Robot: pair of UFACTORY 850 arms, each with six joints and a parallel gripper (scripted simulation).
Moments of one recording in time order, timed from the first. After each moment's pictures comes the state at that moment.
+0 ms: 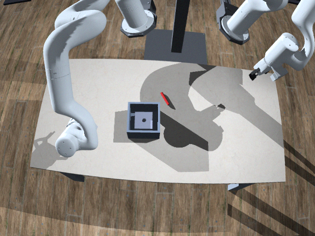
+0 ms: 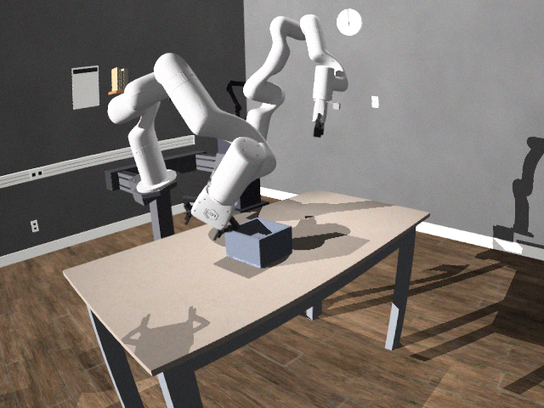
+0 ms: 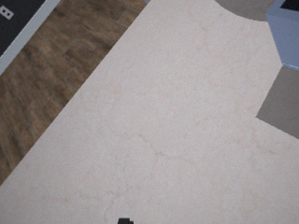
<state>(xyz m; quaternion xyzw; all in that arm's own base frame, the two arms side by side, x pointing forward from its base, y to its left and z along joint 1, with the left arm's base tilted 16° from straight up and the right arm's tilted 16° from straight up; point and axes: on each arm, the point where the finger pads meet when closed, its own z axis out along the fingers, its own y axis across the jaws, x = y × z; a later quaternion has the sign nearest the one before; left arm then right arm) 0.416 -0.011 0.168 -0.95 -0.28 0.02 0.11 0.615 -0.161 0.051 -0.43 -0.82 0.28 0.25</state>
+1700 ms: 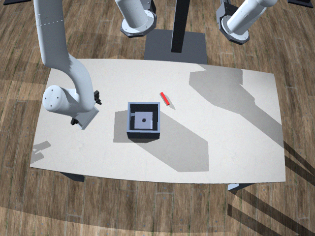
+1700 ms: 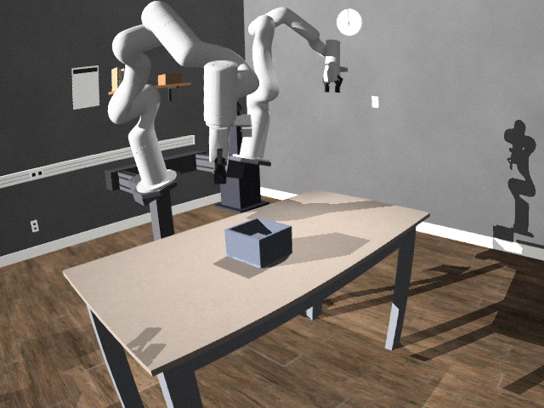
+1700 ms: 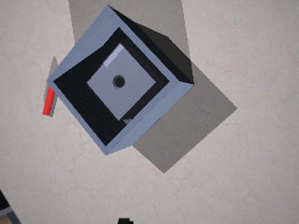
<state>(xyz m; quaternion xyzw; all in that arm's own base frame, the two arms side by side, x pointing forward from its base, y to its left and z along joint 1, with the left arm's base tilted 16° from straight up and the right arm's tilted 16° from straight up) 0.152 0.374 0.472 -0.77 -0.63 -0.06 0.07 0.627 -0.059 0.176 -0.90 -0.41 0.14 0.02</state>
